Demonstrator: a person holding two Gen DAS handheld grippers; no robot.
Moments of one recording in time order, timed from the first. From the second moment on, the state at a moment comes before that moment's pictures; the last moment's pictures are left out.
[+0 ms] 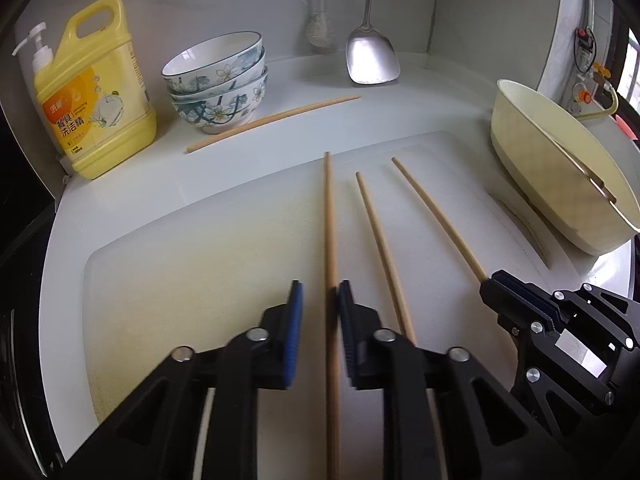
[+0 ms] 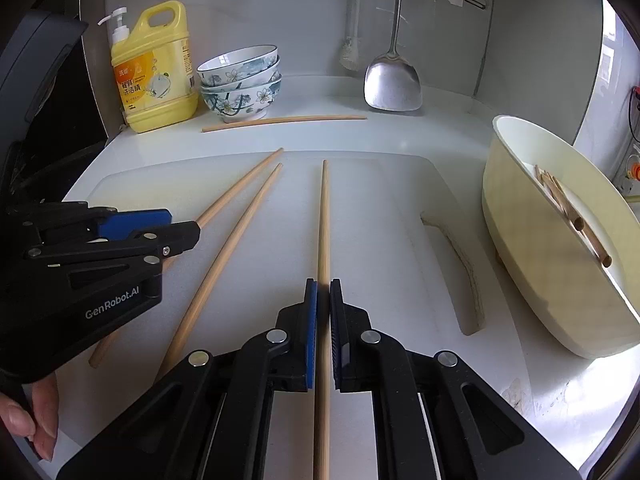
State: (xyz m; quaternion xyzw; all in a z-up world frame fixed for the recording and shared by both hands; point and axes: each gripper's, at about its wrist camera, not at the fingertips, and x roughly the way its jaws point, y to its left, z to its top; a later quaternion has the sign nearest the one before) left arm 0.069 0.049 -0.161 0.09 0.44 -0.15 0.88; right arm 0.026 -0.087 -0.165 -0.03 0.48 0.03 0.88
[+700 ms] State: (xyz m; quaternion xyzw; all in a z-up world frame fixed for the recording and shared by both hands) left arm 0.027 0.088 -0.079 0.05 0.45 -0.20 0.87; right arm -0.005 -0.082 -0.071 0.05 0.48 0.01 0.88
